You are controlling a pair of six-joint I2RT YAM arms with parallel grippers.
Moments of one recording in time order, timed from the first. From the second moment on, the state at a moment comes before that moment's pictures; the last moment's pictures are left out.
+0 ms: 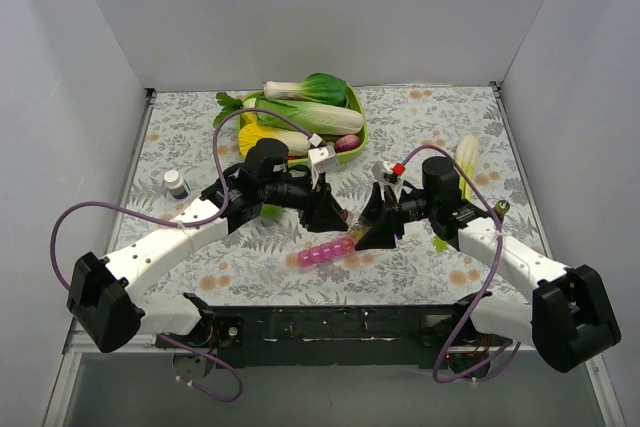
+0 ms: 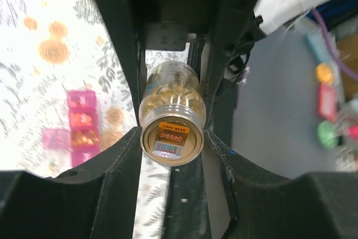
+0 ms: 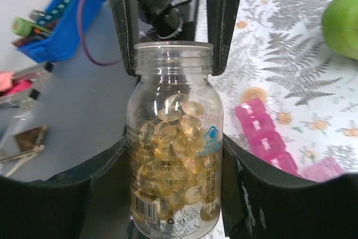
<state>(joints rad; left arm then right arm) -0.74 1.26 1.03 -0.22 0.76 -0.26 0.47 1.14 0.63 0.10 -1.28 0.01</state>
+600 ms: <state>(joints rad) -0.64 1.02 0.94 -0.02 0.74 -0.39 0.48 1.14 0.63 0.21 -1.36 0.05</state>
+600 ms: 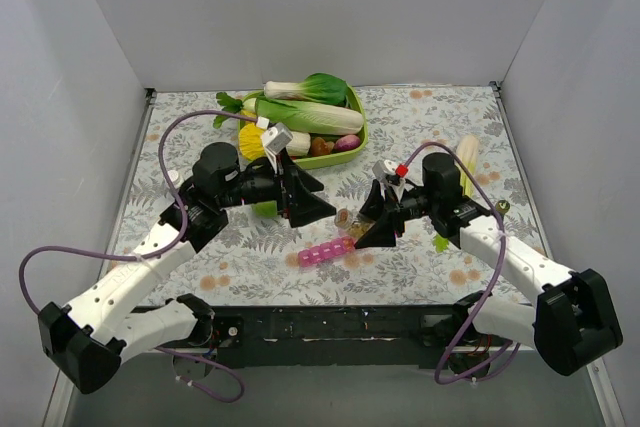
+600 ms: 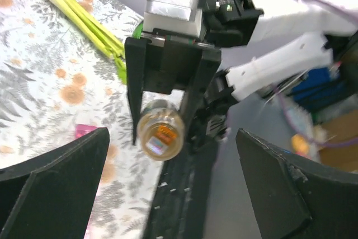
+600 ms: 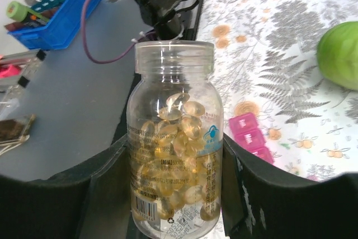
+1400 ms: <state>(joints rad) -0.71 1.19 0.91 -0.17 0.48 -1.28 0.51 1.08 0.73 -0.25 -0.97 -0.50</state>
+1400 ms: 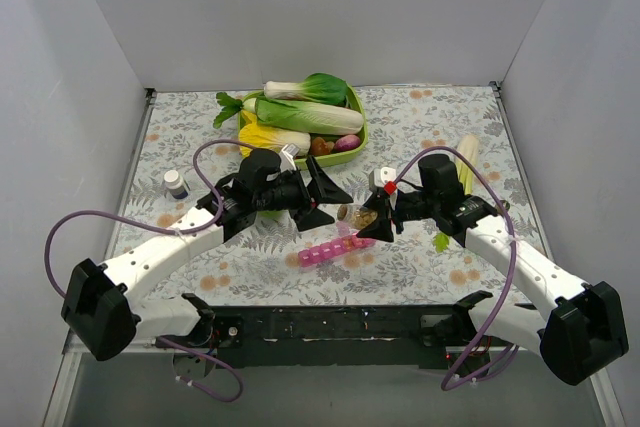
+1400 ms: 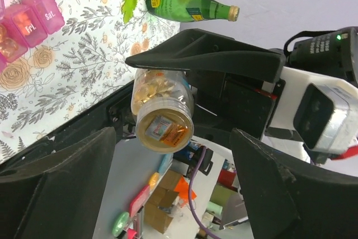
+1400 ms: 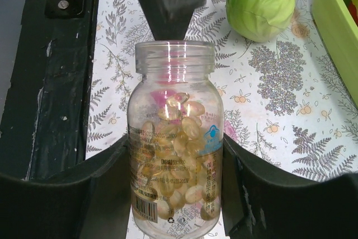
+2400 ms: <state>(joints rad) -0.71 1.26 0.90 -0.02 0.77 -0.65 0.50 1.11 0.68 -0.11 -1.17 -0.25</state>
